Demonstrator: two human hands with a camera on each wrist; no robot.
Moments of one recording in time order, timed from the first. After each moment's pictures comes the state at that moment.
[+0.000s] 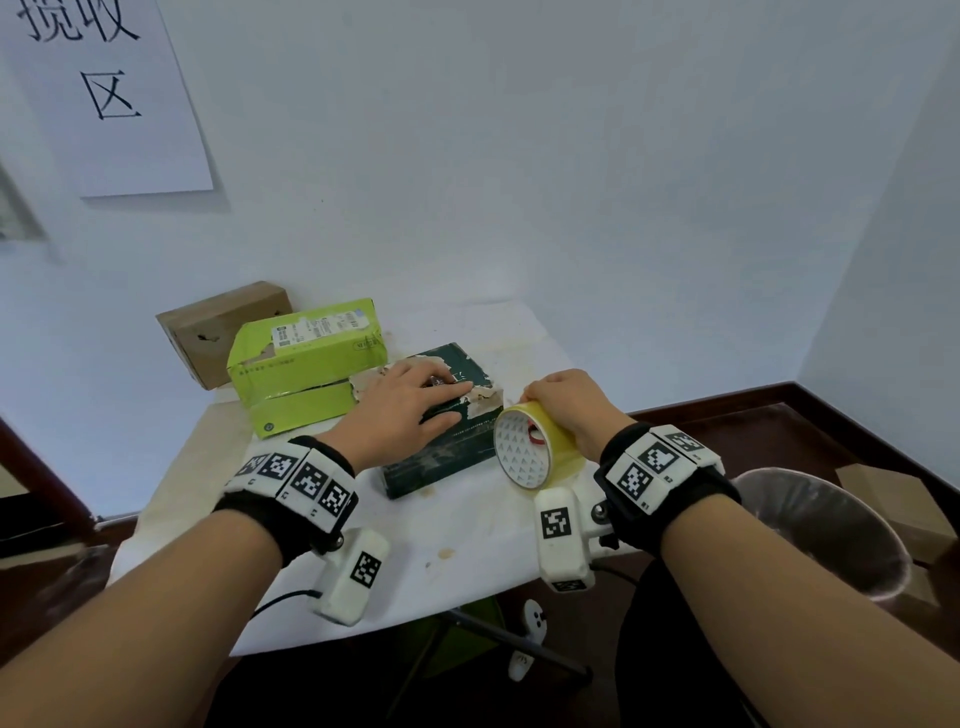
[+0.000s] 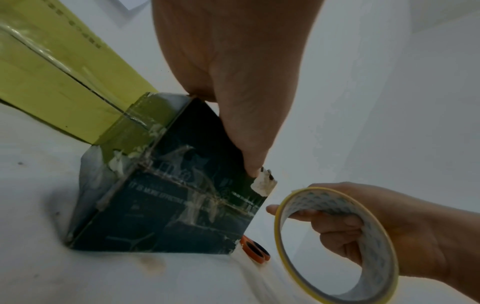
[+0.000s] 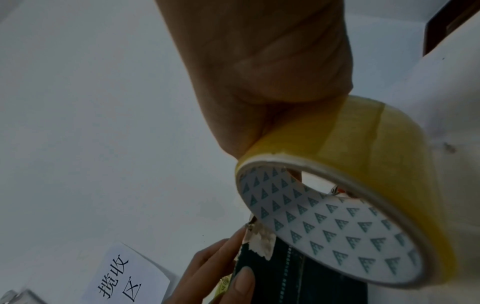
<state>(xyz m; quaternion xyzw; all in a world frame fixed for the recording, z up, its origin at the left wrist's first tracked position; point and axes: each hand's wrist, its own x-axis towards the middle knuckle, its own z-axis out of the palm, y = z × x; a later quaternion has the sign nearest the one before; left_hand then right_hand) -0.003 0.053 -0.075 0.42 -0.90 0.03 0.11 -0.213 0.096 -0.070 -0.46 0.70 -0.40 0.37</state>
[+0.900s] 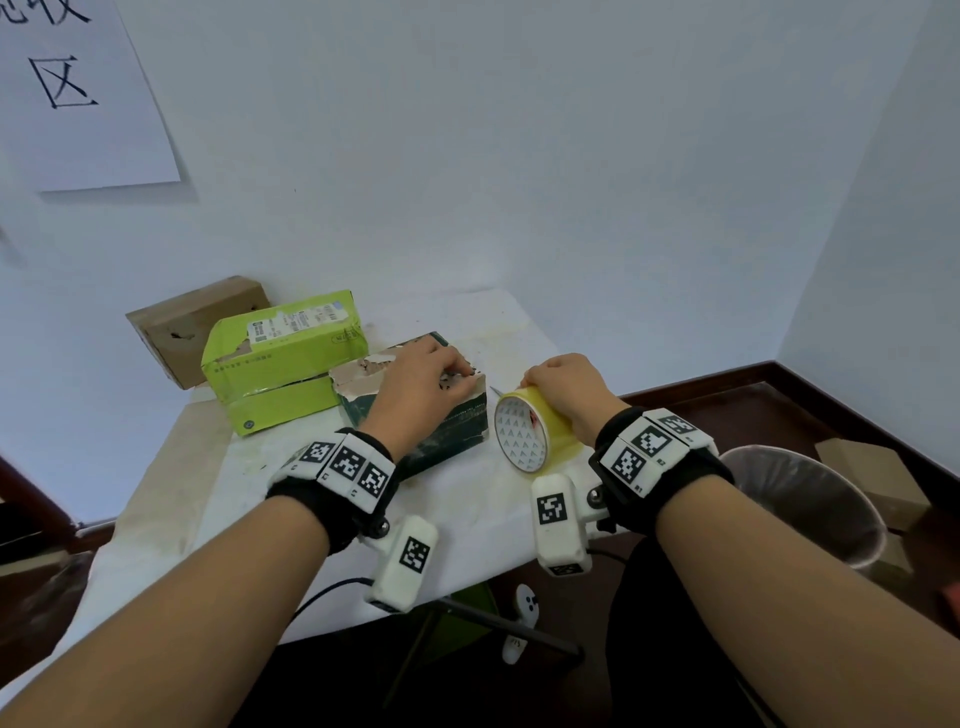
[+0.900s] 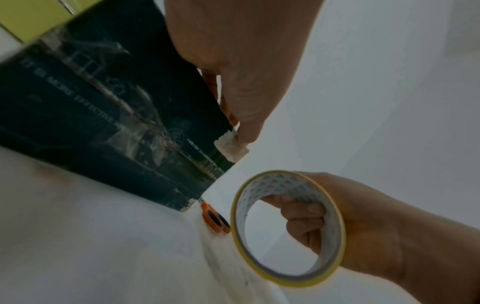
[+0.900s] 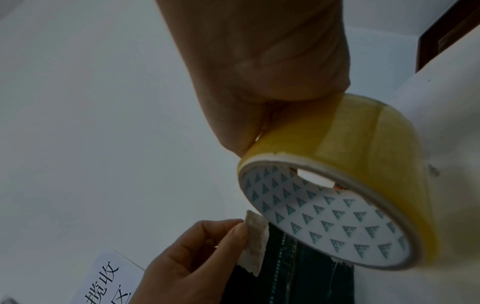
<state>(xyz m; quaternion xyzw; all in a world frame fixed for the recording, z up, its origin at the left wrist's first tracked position) -0.052 0.057 -0.079 0.45 -0.83 -0.08 0.32 -0.225 0.103 -0.069 -0.46 0.71 -0.41 0.34</state>
